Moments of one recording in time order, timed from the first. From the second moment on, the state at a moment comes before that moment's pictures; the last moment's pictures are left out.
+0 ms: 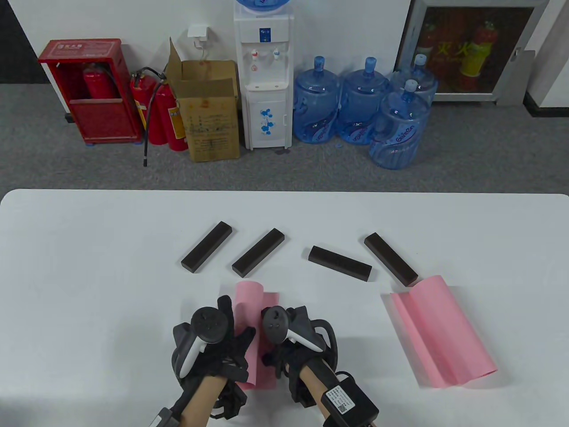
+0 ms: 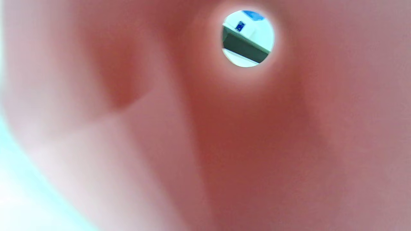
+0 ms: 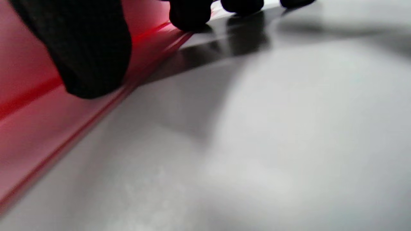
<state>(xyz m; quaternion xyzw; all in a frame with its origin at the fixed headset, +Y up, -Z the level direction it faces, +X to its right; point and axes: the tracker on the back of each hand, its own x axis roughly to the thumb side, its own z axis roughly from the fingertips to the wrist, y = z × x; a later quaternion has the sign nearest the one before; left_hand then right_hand) -0.174 -0.751 -0.295 -0.15 0.05 0.25 0.95 -0.002 -0.785 -0.330 0.13 0.18 0.97 0.11</state>
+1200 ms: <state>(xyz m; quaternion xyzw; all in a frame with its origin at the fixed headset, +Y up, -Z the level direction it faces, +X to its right) -0.326 -0.754 -0.322 -0.20 0.07 -0.06 0.97 0.002 -0.784 -0.328 0.14 0.17 0.97 0.10</state>
